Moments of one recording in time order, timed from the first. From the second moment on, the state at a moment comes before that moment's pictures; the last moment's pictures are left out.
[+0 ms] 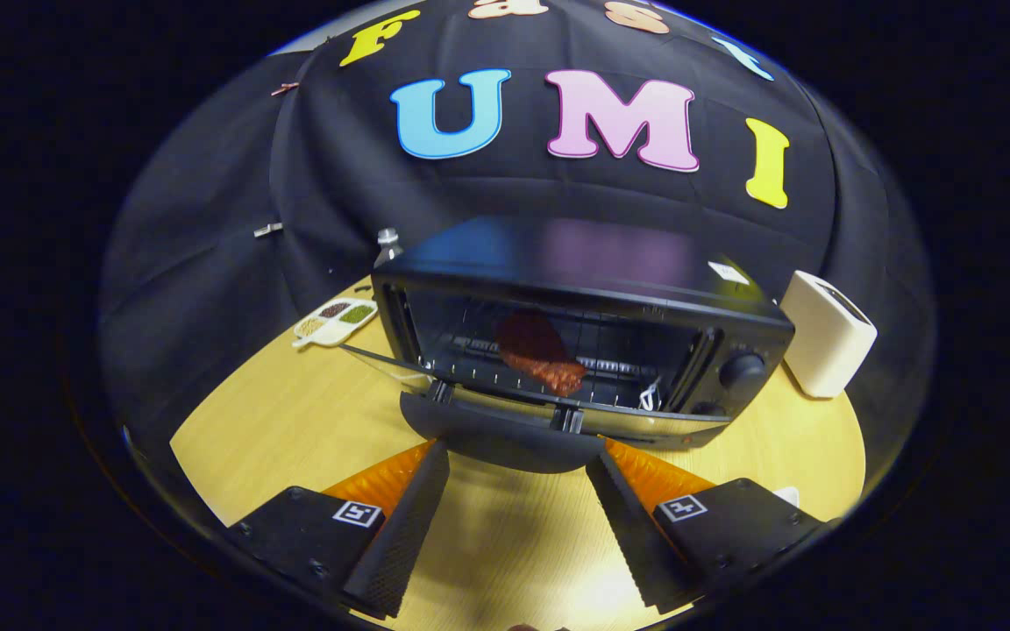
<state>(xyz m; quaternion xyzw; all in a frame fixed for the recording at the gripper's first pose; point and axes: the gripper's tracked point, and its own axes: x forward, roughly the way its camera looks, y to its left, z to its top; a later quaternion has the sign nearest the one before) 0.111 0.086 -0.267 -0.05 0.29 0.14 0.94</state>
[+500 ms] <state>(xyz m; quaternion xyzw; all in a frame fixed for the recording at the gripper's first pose) 0.132 0.082 -0.136 -0.07 0.15 0.12 0.98</state>
